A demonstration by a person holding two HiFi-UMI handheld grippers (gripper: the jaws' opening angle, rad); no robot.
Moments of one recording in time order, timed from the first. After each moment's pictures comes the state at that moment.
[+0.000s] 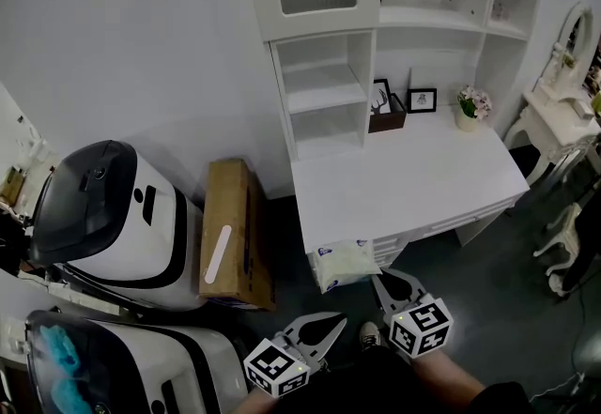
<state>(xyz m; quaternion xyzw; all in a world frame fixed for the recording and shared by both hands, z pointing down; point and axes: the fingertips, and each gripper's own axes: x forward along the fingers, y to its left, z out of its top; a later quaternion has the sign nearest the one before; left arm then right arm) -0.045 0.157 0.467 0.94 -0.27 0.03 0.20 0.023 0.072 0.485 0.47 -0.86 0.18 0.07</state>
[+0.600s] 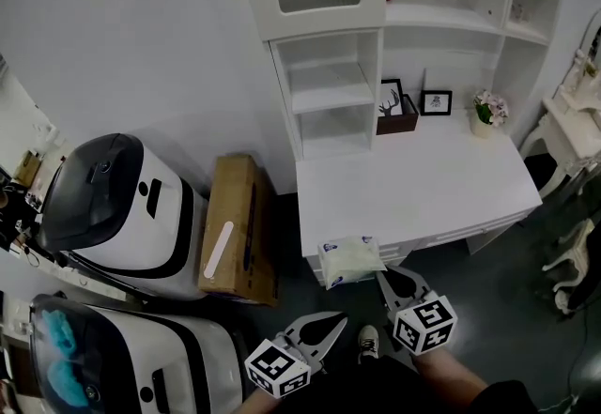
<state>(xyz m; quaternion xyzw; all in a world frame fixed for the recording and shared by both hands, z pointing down) -0.009 0.129 0.472 0.93 -0.32 0.03 0.21 0.060 0.034 0.494 0.44 -0.87 0.19 0.07</state>
